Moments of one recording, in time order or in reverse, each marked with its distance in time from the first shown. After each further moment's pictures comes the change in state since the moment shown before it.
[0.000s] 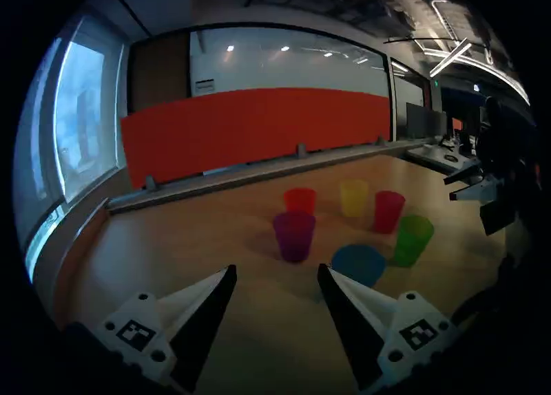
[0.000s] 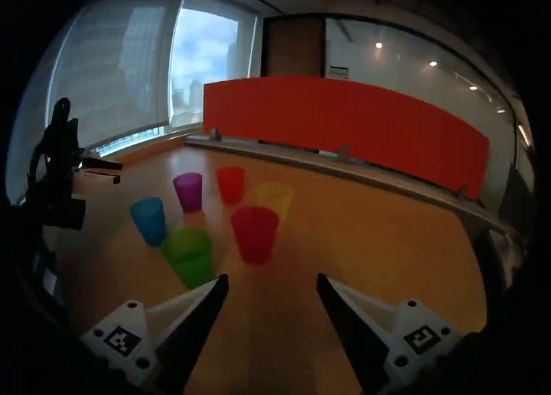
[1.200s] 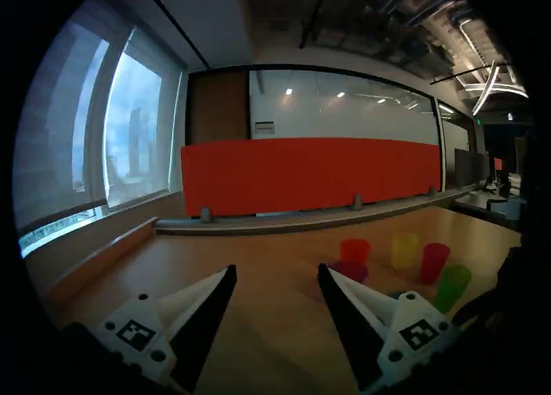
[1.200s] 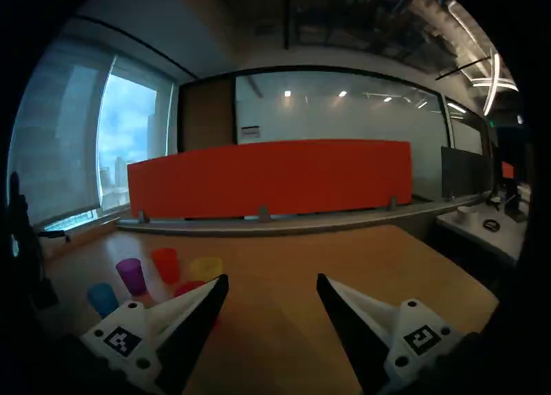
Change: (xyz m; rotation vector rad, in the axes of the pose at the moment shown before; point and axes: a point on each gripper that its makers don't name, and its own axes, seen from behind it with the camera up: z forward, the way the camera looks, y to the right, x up) left arm 0.036 -0.054 -0.012 0.284 0.242 -0.094; right arm 0.058 0.063 -0.015 -0.368 0.343 0.229
